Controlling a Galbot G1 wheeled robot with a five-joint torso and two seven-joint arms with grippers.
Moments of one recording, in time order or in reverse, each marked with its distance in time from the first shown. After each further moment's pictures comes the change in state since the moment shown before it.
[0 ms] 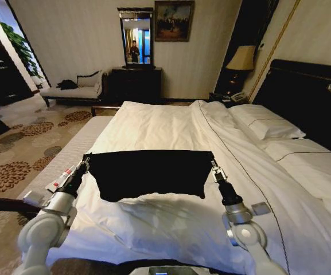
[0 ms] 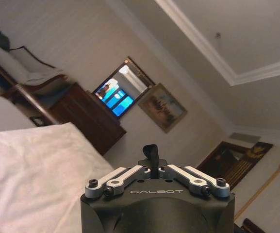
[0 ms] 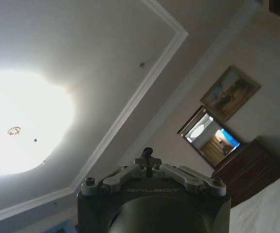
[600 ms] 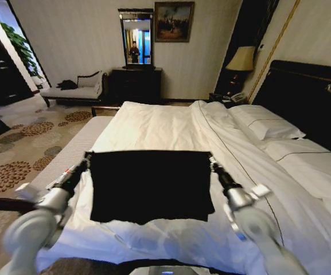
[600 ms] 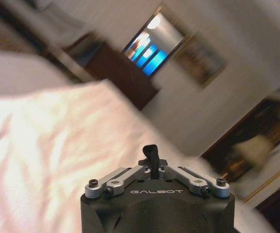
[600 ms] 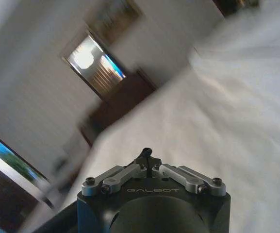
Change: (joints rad) left arm -0.206 0.127 0.161 0.318 0.026 0.108 -0.133; right arm 0.374 -0.188 -0.242 -0.253 0.095 -0.247 0.701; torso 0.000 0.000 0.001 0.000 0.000
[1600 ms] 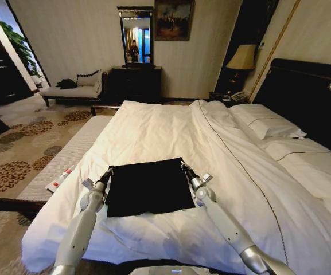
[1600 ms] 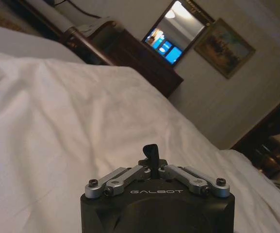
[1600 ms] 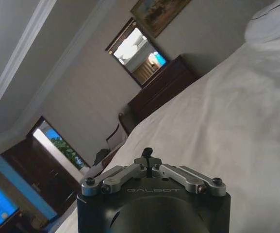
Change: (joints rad) left arm -0.323 -0.094 0.232 0.669 0.277 -0.261 0.299; right arm 0.372 0.188 -0.276 -0.683 -0.126 0.197 -0.522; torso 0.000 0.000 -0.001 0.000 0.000
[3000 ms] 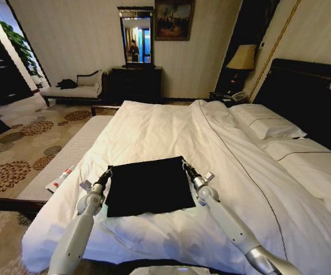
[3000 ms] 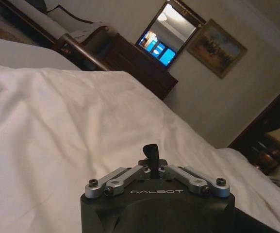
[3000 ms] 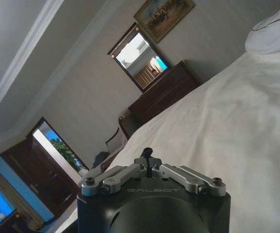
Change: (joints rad) left arm 0.056 0.016 -0.009 -0.071 0.011 -0.006 0.004; right arm -0.024 -0.049 0.013 0.043 0.024 0.016 -0.005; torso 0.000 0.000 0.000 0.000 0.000
